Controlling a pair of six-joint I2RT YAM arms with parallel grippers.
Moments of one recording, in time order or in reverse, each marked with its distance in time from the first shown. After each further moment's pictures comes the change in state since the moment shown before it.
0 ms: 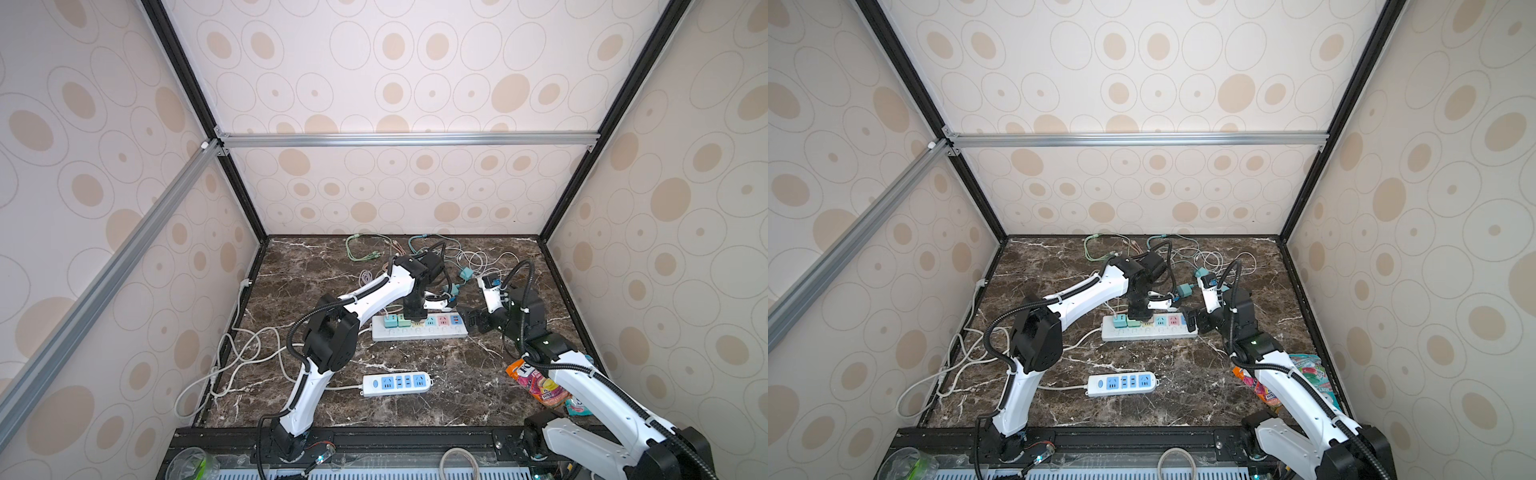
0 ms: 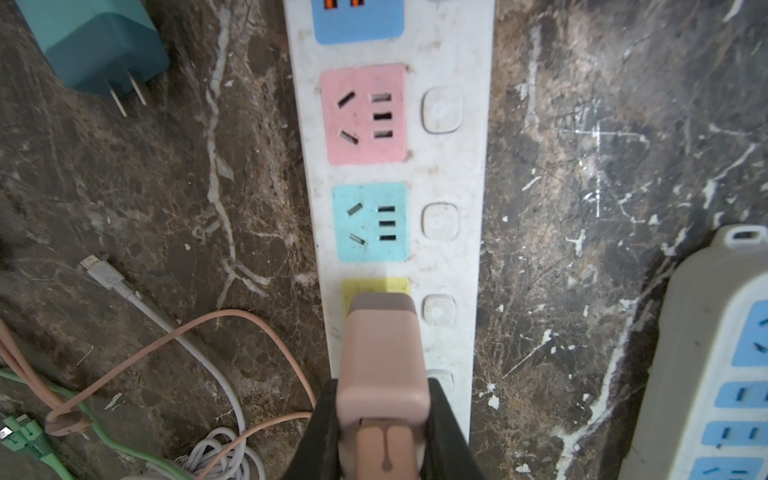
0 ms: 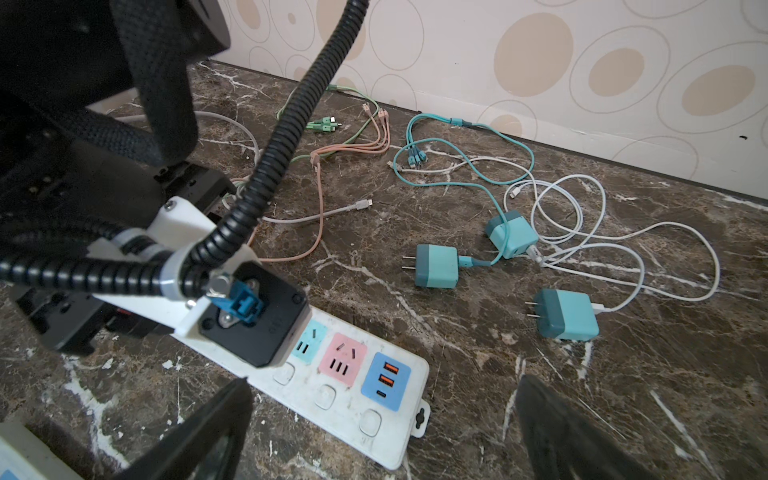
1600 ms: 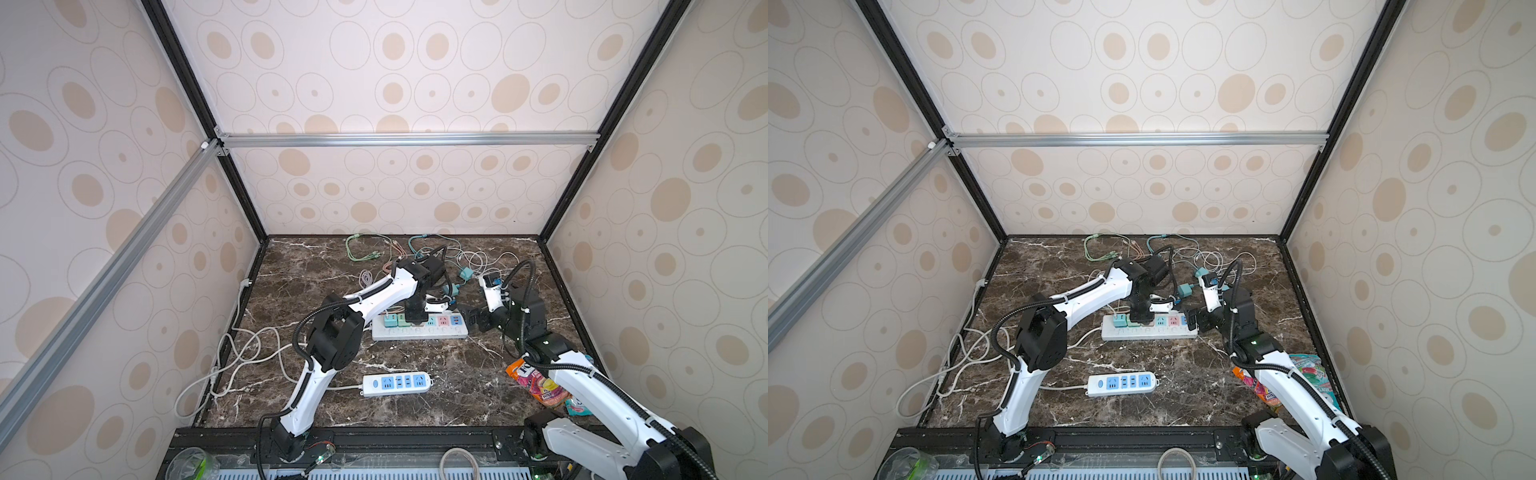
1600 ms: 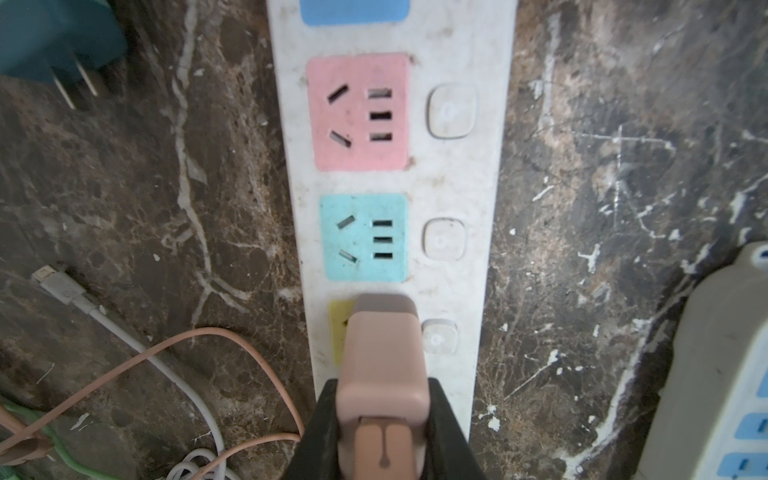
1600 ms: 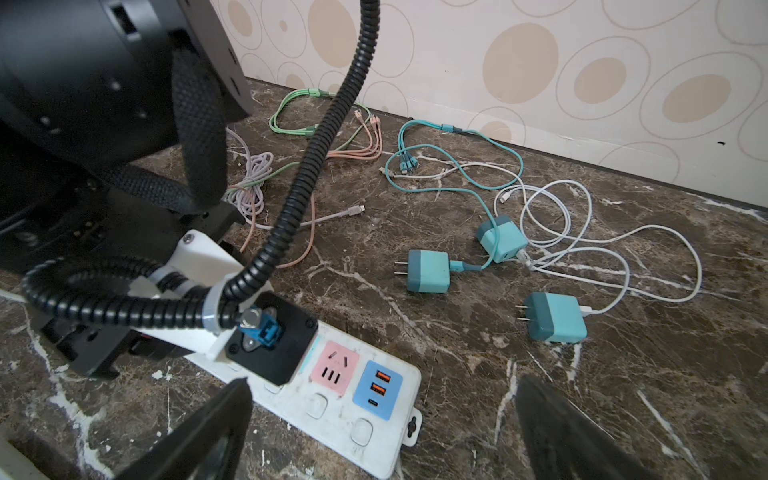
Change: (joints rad) left arm 0.009 0.058 0.016 0.013 -0.006 -0.026; right arm 0.000 0.000 0.000 0.015 0.026 0.006
